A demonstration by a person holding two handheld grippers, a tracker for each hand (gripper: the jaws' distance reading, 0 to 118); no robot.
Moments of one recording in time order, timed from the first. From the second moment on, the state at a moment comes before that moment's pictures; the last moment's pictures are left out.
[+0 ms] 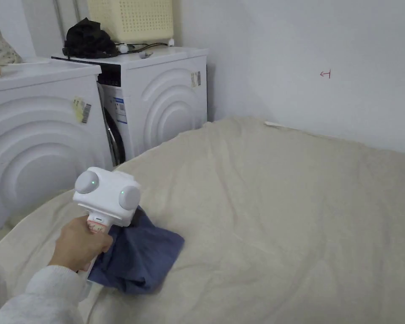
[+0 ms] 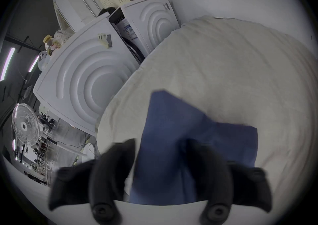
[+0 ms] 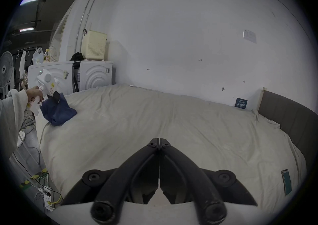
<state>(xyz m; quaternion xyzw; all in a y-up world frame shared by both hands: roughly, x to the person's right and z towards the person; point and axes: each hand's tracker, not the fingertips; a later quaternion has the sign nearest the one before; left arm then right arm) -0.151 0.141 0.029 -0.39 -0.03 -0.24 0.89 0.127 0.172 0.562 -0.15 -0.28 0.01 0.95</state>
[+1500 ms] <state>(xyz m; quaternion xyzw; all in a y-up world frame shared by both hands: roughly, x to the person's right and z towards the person) -0.018 0.240 0.656 -0.09 -0.31 0.01 0.95 0.138 0.224 0.827 -0.04 -0.41 -0.03 0.91</state>
